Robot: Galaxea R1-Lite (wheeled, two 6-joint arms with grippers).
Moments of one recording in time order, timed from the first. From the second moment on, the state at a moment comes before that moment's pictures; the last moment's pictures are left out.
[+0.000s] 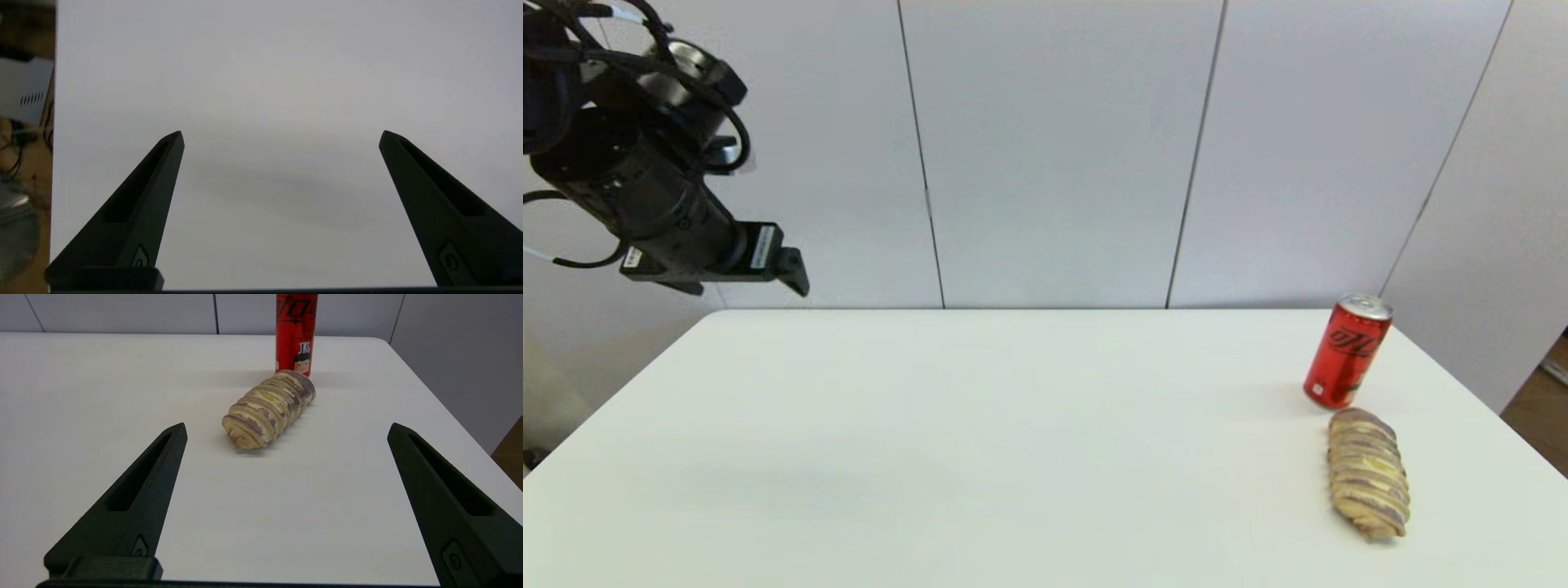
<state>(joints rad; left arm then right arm) -0.16 1.80 -1.87 0.99 0.24 -0.16 0.00 0.00 0.00 0.00 0.00 -0.01</state>
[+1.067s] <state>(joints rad) -0.12 1.22 -1.00 -0.01 0.24 -0.09 0.00 0.00 0.00 0.00 0.00 -0.01</state>
